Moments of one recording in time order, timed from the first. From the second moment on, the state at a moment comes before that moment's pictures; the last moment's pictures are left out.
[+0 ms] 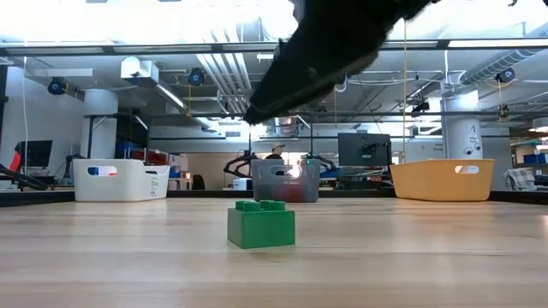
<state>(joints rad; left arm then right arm) -0.62 1.40 1.44 -0.81 -0.50 -0.67 0.40 1.94 1.29 -0.13 0.08 0.16</state>
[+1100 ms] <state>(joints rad) -0.62 1.40 1.47 -0.83 -0.57 -0.67 0.40 2.11 1.31 -0.11 0.02 0.05</state>
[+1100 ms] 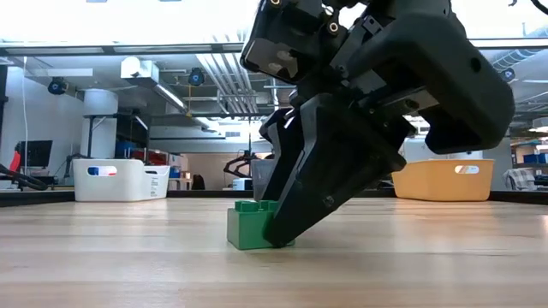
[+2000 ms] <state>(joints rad) -0.60 1.40 1.47 -0.81 -0.68 -0.69 -0.27 1.73 1.42 -0.43 -0.06 -0.22</state>
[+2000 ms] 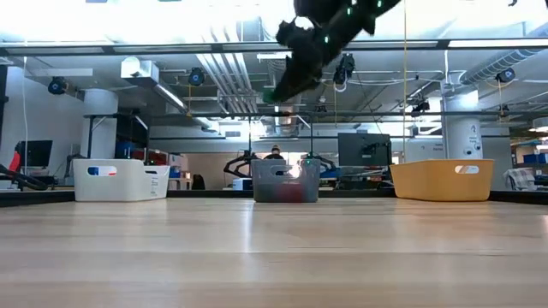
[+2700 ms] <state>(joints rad) -0.55 1.40 1.47 -0.81 -0.75 -0.75 -0.55 1.88 1.42 -0.38 -0.27 -0.35</state>
